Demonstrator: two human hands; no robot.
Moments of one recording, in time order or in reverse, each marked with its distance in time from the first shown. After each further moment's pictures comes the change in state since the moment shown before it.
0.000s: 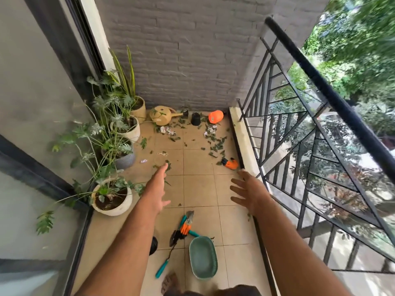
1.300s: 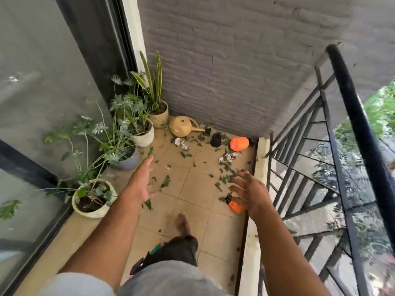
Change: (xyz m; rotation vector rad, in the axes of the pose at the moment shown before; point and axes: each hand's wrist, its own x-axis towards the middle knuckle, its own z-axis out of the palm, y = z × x) left_hand 0.164 0.139 0.185 -0.264 0.315 0.001; right_hand 0.273 -0.255 -0.042 -0.192 -0.286 -0.054
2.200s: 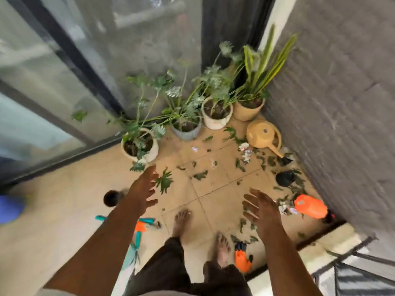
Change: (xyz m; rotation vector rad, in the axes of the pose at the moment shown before) left_hand 0.117 0.020 0.057 -0.564 0.496 -0.179; right_hand 0.327 -0.131 0.128 -0.535 -0.388 0.212
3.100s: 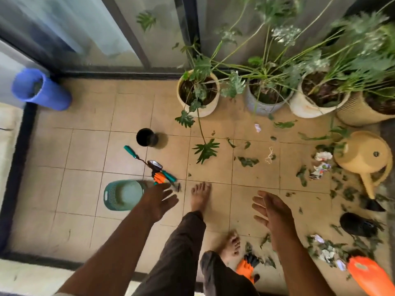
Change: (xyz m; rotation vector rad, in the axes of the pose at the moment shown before) left_hand 0.190 -0.190 -0.069 -0.755 0.323 -0.286; right_hand 0.184 0.102 0.134 -0.644 -0.325 -0.013
